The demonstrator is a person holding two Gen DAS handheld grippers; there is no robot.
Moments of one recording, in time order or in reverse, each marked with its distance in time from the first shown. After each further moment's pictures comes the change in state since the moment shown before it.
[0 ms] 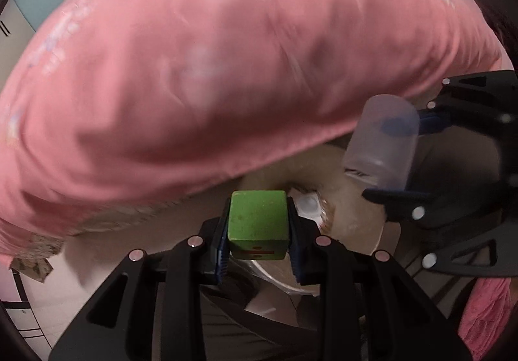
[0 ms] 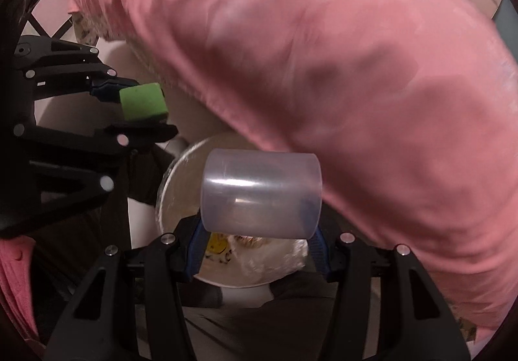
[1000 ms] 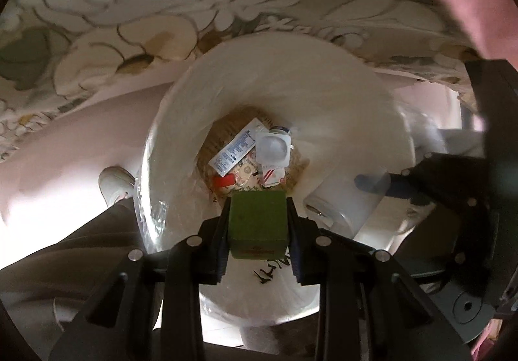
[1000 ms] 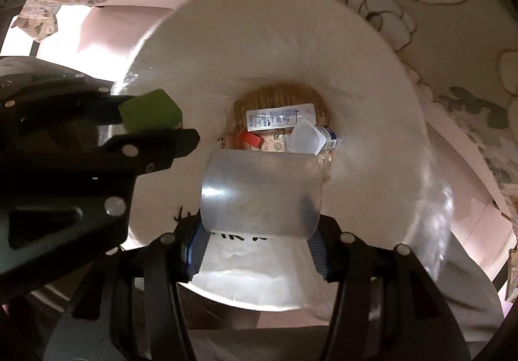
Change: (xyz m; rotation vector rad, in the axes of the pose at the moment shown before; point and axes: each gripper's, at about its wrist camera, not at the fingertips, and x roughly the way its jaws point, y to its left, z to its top) left arm 0.194 0.019 -0.025 -0.258 0.383 -0.292; right arm 0.196 -0.019 -0.028 0.250 0.414 0.199
